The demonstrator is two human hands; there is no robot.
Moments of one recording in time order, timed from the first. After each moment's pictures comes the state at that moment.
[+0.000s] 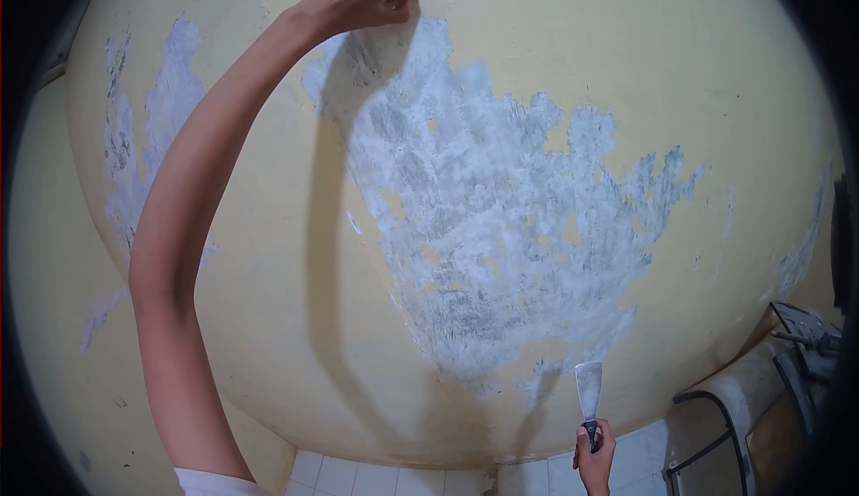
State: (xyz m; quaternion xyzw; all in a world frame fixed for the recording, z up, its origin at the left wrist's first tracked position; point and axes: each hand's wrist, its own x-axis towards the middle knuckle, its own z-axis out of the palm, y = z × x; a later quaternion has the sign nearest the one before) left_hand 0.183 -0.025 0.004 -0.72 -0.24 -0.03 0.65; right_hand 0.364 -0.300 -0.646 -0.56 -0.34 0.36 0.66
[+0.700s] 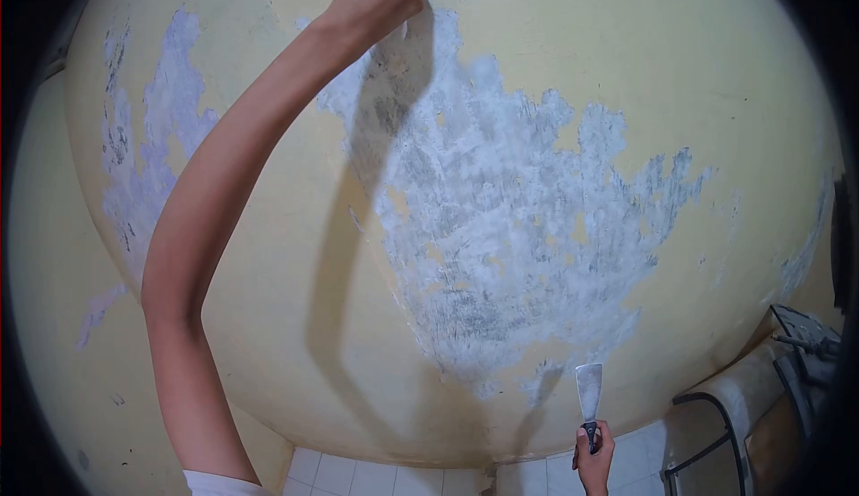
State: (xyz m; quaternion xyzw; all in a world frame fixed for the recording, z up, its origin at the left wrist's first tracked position) left_hand 0.188 -0.023 -0.035 -0.74 -0.24 -0.23 0.58; right_hand 0.359 -0.293 -0.651 -0.56 -0.34 0.37 0.66
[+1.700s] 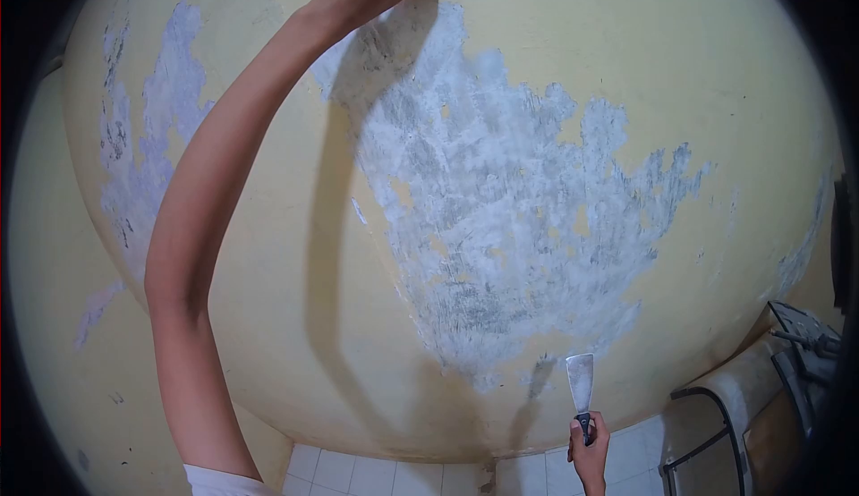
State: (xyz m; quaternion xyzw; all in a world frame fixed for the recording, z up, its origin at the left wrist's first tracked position) left_hand 0.173 -0.039 -0.023 -0.80 -0.14 -0.22 0.54; right_hand 0.348 -0.288 -0.646 -0.56 -0.36 0.37 0.65
